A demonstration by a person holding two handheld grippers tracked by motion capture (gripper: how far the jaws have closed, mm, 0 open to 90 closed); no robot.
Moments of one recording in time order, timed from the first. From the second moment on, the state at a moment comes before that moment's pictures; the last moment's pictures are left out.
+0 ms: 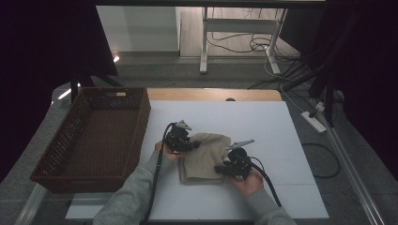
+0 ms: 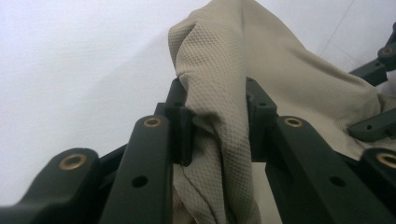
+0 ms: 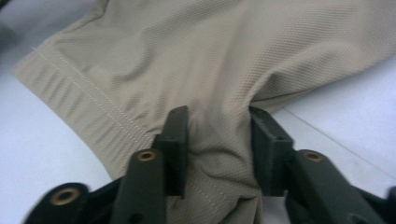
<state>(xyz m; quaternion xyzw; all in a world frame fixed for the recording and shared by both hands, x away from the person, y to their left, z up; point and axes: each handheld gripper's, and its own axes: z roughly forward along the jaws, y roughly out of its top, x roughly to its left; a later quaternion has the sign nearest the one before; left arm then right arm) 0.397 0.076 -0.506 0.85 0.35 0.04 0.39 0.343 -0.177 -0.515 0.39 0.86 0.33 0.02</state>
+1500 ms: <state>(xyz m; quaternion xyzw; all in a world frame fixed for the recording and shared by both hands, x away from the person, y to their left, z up) 0.387 0.079 -0.483 0.85 0.34 0.06 0.41 0.336 -0.181 -0.505 0.35 0.85 0.39 0.02</state>
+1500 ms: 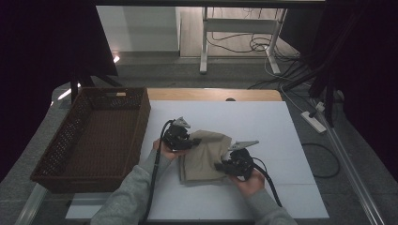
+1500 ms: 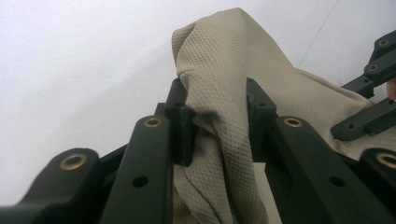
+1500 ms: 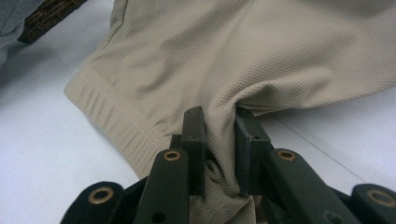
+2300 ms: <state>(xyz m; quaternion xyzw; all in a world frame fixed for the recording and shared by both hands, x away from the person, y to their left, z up) 0.380 0.083 -0.465 0.84 0.32 0.07 0.43 0.330 -0.183 -0.494 0.33 0.84 0.42 0.05</state>
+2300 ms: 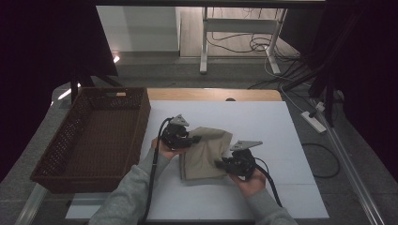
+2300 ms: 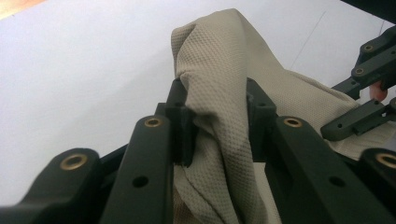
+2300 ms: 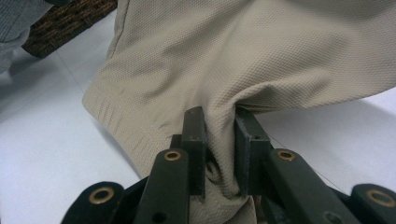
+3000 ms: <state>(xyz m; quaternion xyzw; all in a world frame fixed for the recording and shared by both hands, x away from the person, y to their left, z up) 0.378 0.085 -0.460 0.84 0.32 0.06 0.43 0.328 -0.183 -0.490 0.33 0.84 0.42 0.06</state>
